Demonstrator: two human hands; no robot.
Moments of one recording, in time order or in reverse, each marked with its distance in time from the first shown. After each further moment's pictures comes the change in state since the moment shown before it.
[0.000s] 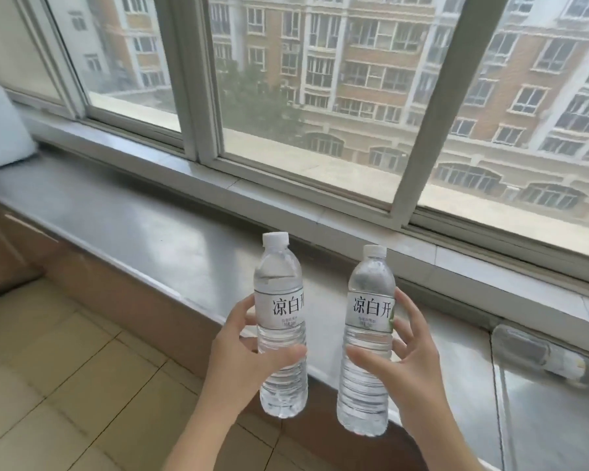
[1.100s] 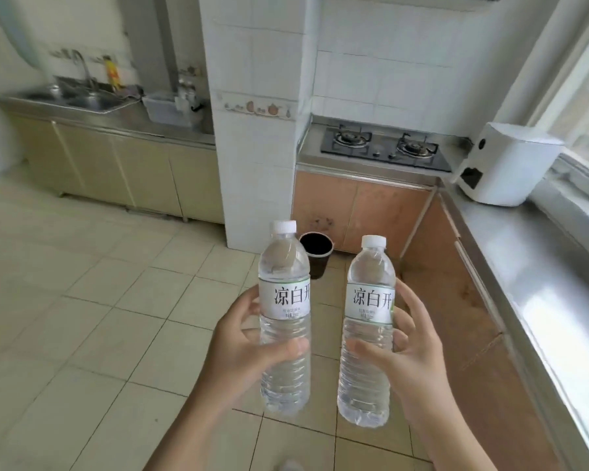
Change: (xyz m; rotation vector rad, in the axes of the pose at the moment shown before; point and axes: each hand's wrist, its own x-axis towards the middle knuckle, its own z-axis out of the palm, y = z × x) left_hand -0.174 -0.057 -0.587 -0.099 1.234 -0.043; right_hand -0.141 -0.069 0.701 0.000 -1.278 -0.165
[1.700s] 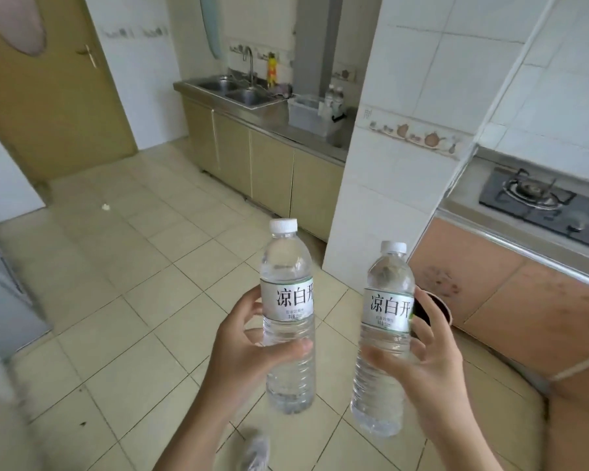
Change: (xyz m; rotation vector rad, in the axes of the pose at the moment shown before) left_hand 0.226 -0.008 -0.120 -0.051 0.516 -0.081; right_hand 0.290 0.001 0.200 0.037 -0.423 -0.007
